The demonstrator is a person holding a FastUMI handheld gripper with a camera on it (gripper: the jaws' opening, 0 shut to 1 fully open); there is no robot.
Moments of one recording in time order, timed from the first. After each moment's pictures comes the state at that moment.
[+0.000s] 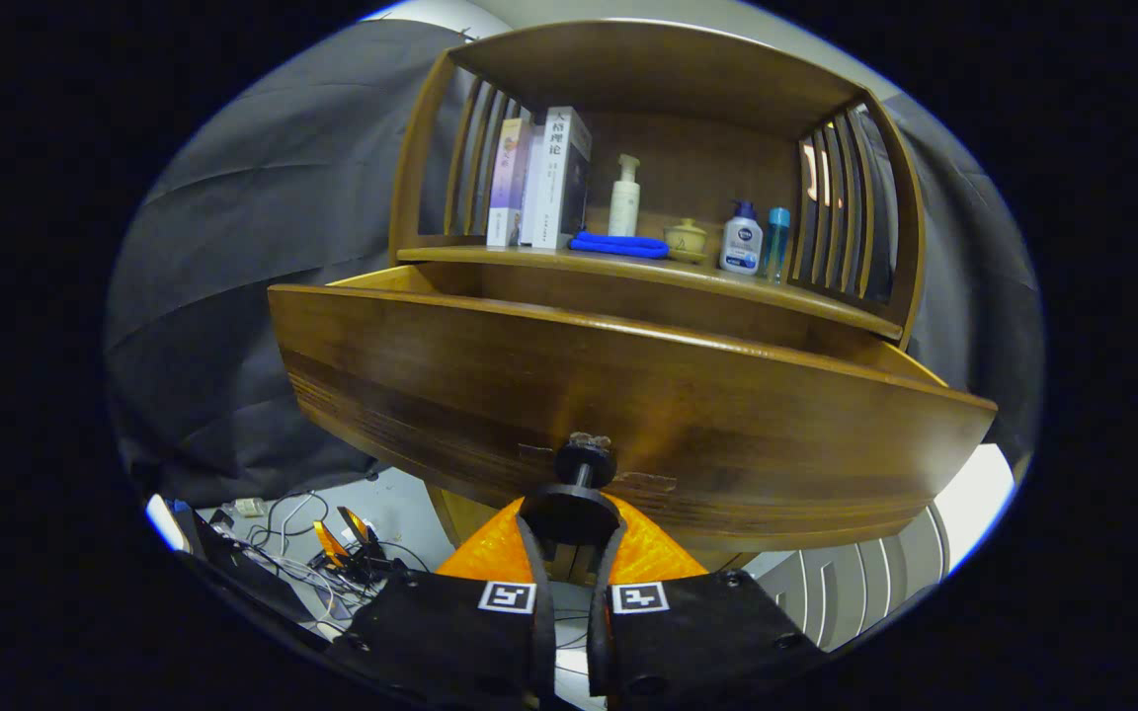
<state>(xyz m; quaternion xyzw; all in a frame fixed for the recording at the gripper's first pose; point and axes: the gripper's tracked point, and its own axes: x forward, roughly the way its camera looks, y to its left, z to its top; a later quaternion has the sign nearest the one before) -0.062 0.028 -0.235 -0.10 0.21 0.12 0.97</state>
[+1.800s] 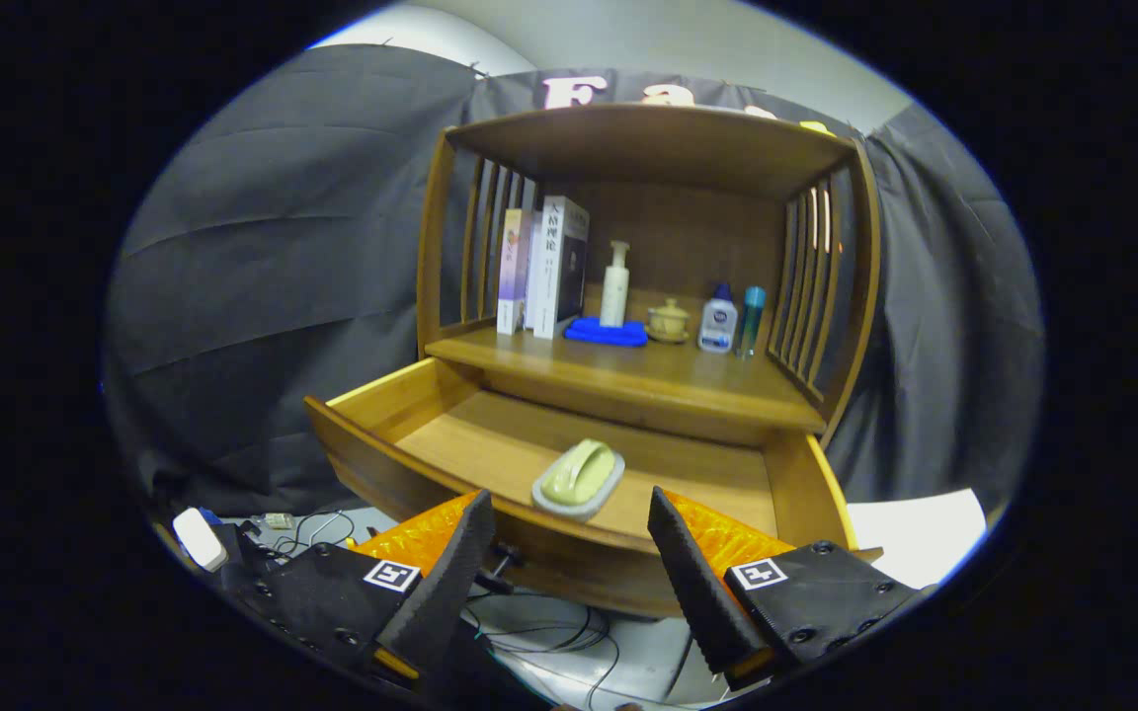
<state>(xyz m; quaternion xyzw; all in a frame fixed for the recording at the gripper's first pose) -0.089 -0.007 -0.092 -0.08 0.15 0.16 0.97</state>
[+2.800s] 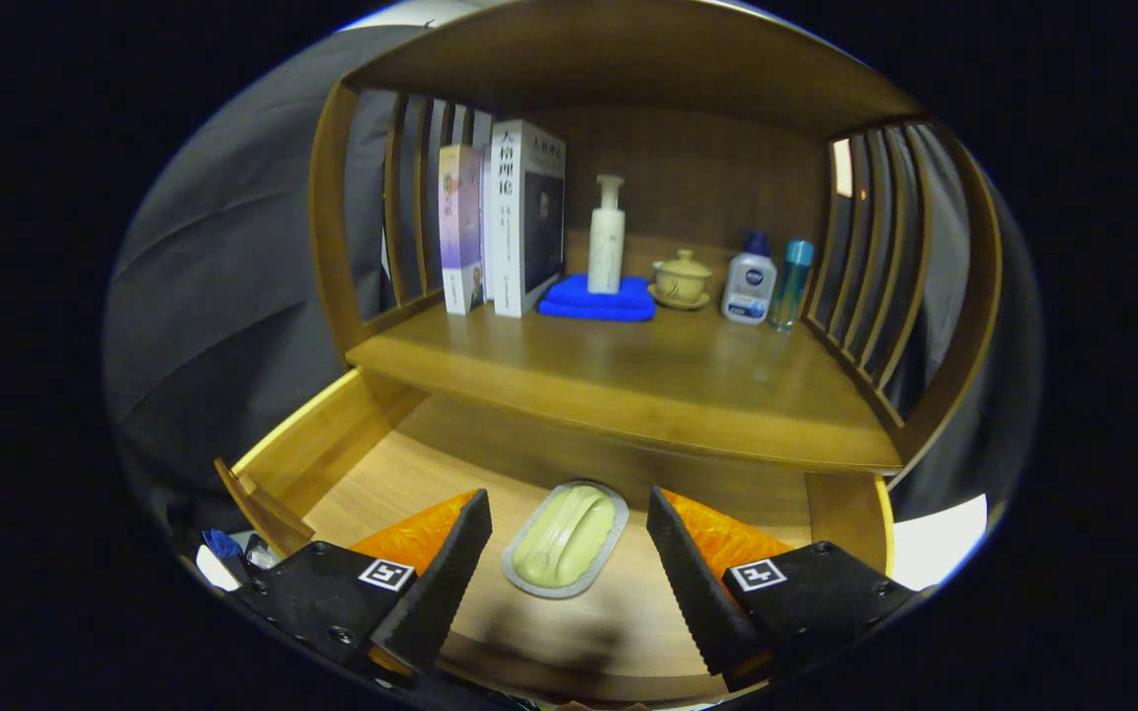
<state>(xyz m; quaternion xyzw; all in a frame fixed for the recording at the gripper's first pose) 0.051 0.023 -0.128 -0.07 0.30 0.14 0.94</state>
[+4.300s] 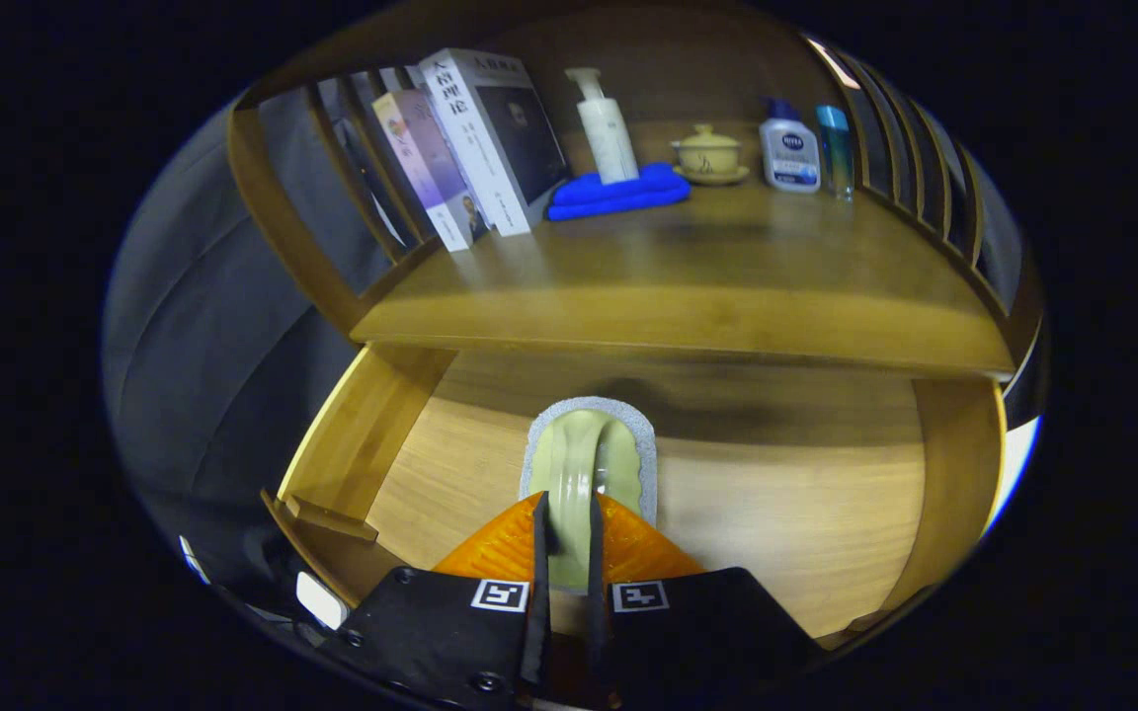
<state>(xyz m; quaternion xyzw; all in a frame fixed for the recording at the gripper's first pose) 0.034 0.043 -0.153 0.05 0.41 0.19 0.89</state>
